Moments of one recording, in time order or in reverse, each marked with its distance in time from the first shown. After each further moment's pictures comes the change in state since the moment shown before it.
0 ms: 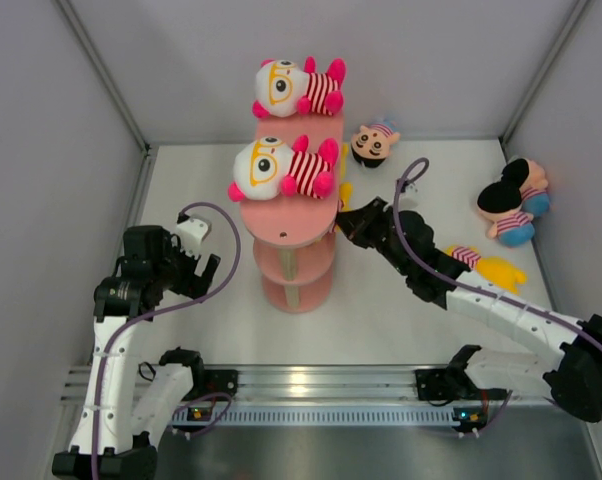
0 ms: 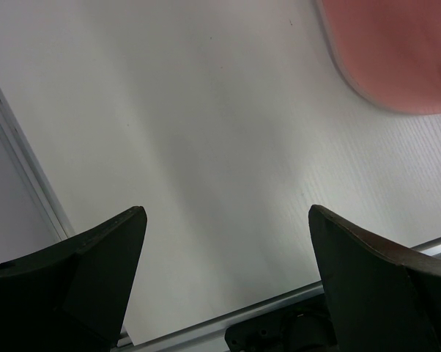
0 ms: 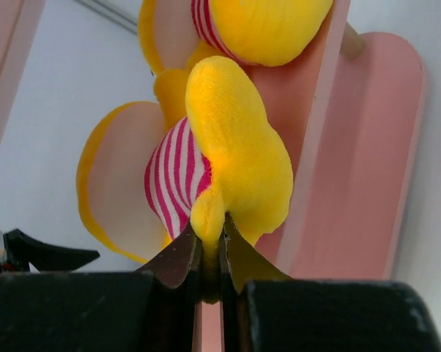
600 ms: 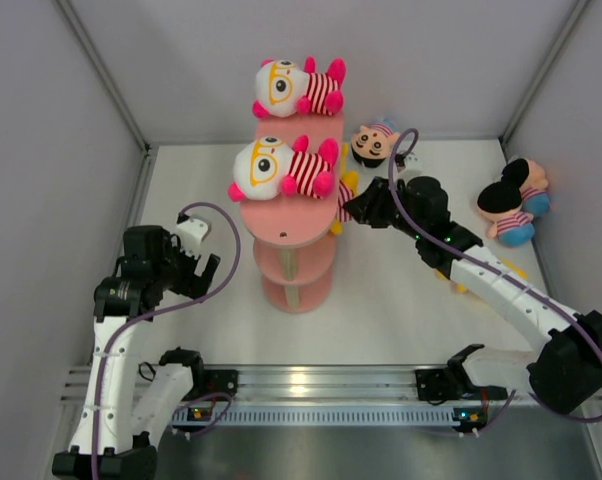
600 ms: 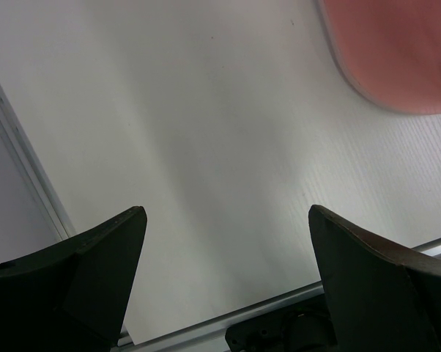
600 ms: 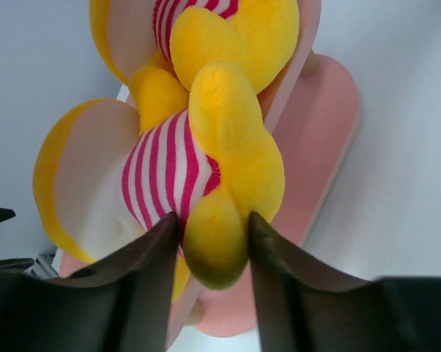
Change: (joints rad) left arm 0.000 0.000 0.000 0.000 -0.004 0.000; right arm -0.243 0.097 0.168 -0.189 -0.338 -0.346
